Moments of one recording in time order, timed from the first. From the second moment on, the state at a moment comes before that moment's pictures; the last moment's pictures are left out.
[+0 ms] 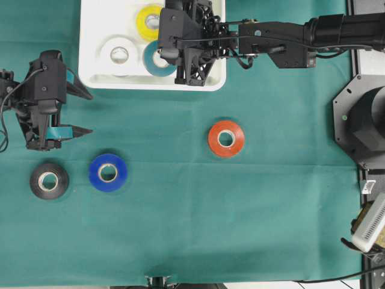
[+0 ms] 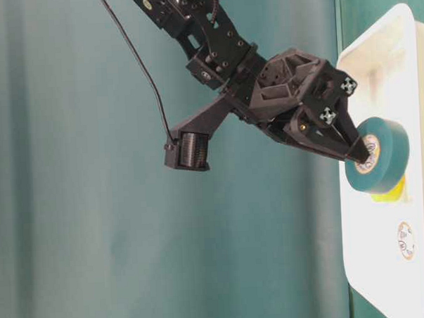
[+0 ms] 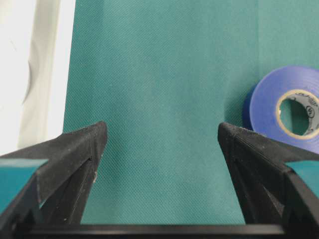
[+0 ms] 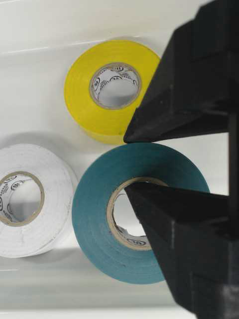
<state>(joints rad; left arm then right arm) -0.02 -0.29 1.02 -0.02 -0.01 -0.05 -0.26 0.16 0.51 -0.47 0.11 0.34</state>
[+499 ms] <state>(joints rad) -0.02 -0.29 1.02 -0.02 -0.01 -0.05 -0.26 0.16 0.51 -0.47 0.11 0.35</state>
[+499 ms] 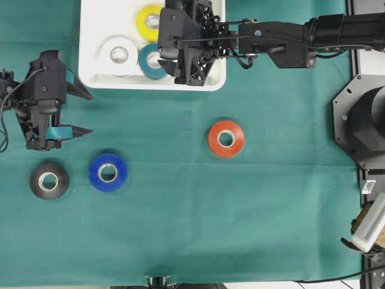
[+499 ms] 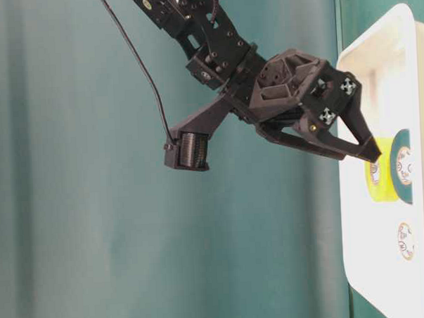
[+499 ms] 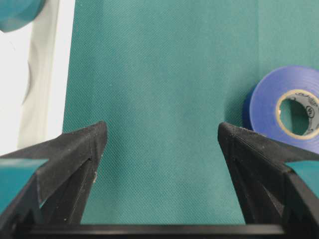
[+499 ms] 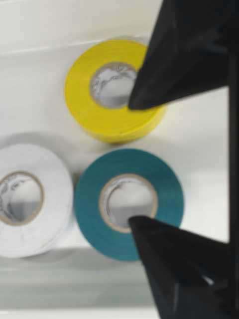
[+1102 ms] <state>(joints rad) -0.02 -0.29 1.02 -0.02 -0.01 -0.05 -0.25 0.11 0.57 -0.47 0.11 0.35</state>
